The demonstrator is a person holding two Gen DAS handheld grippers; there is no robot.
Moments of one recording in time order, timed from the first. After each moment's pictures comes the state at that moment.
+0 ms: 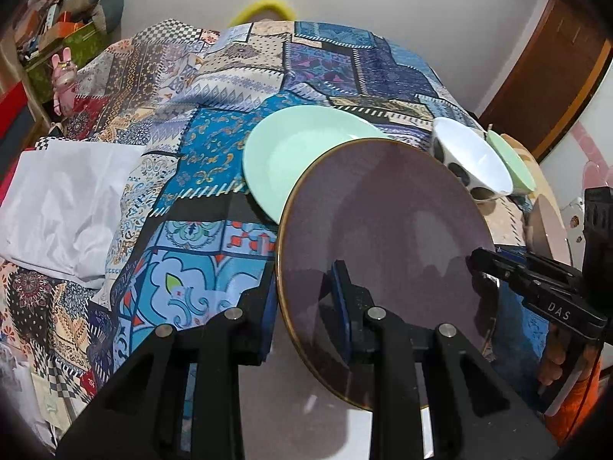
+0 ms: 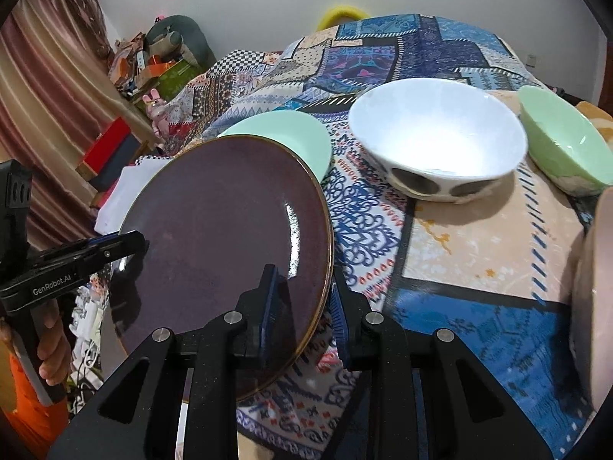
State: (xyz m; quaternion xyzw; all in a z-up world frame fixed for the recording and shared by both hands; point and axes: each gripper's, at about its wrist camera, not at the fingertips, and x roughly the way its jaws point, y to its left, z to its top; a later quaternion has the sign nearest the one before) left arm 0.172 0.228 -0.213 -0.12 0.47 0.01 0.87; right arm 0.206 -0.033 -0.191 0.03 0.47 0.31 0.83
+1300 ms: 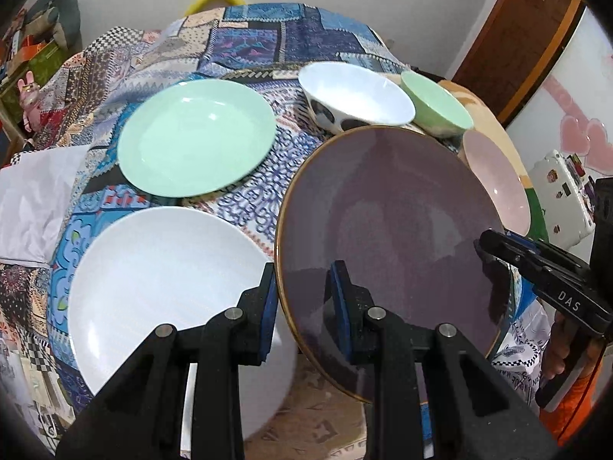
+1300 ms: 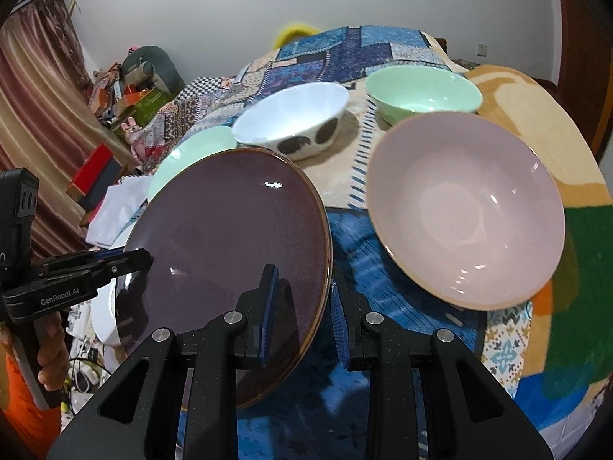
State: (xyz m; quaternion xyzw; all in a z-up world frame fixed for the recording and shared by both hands) left arm 0.156 0.082 -0.202 -0.09 0.51 -0.03 0.85; right arm 0.167 -0.157 -0.186 0.06 0.46 0.26 0.85
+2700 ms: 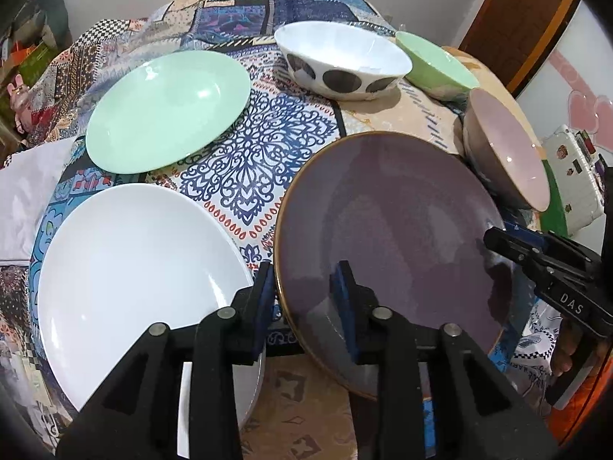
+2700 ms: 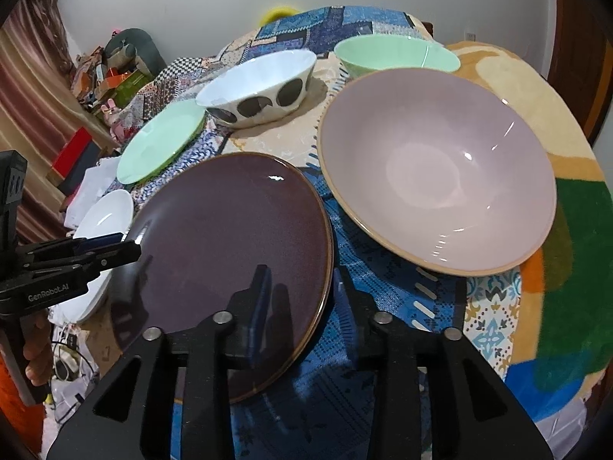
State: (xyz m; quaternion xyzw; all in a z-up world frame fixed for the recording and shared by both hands) left arm 0.165 0.053 -0.233 -0.07 0.54 -0.03 0.84; right arm 0.161 -0.171 -0.203 0.04 0.48 0.23 0.84
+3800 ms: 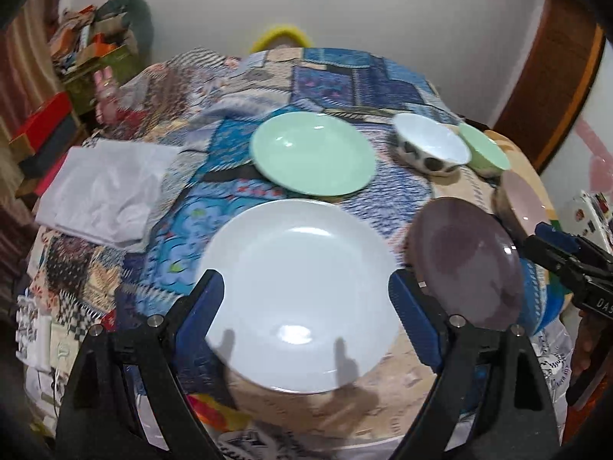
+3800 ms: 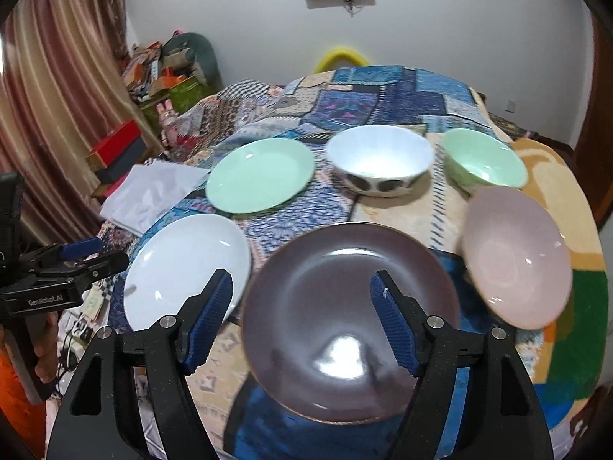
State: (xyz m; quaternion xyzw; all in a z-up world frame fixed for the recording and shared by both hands) left arm 0.063 0.168 -0.164 -0.10 0.44 0.08 0.89; right arm 0.130 -0.076 -0.142 -0.02 0.41 0.30 0.86
